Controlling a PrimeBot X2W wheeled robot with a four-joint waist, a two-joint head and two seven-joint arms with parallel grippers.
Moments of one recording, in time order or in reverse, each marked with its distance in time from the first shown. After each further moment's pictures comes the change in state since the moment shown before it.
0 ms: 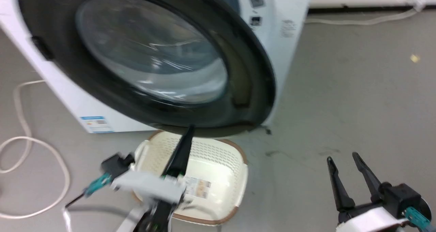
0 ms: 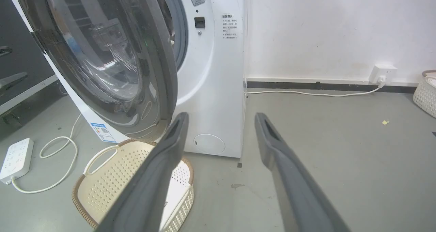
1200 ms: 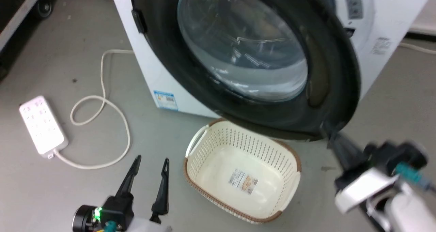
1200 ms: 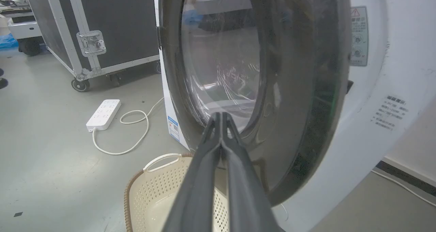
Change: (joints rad) left arm 0.347 -0.100 0.361 -0.213 1.379 0.138 -0.013; right arm -0.165 -0.204 0.237 -0.045 0.058 0.000 0.080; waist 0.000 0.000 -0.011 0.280
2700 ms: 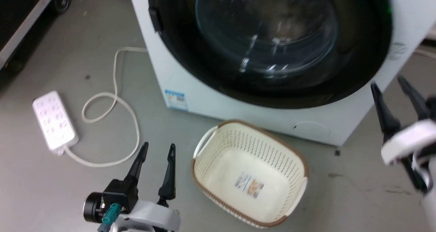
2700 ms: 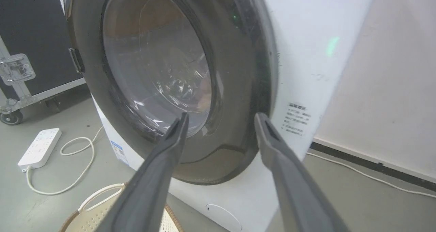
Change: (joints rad) left arm -0.110 -0.055 0.006 0.086 -0.087 -0.040 0.000; right arm -0.321 -0.102 -0.112 0.416 0.133 0.002 -0.070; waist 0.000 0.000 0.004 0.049
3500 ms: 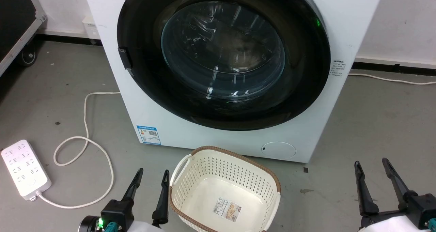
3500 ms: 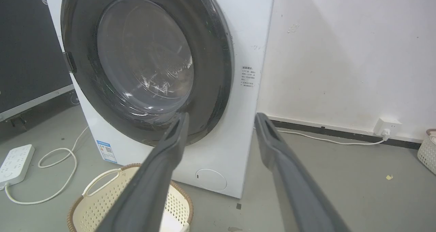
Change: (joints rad) left arm 0.089 0.000 0.052 0.054 0.049 -0.048 0.000; right arm 0.551 0.334 -0.278 -0.445 -0.305 0.000 -0.010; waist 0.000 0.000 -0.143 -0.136
